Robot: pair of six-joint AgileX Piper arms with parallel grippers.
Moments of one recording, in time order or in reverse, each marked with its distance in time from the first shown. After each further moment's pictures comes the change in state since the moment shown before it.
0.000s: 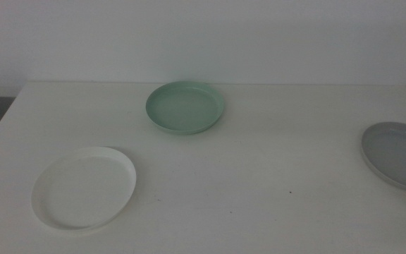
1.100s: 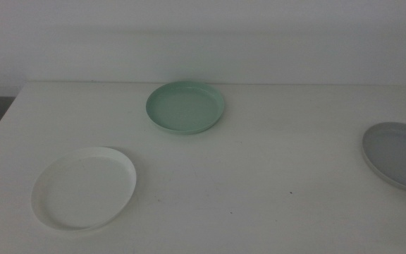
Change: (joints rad) left arm 0.245 0.697 -0.435 -0.213 0.139 0.208; right arm 0.000 0.000 0.000 0.000 0.000 0.000
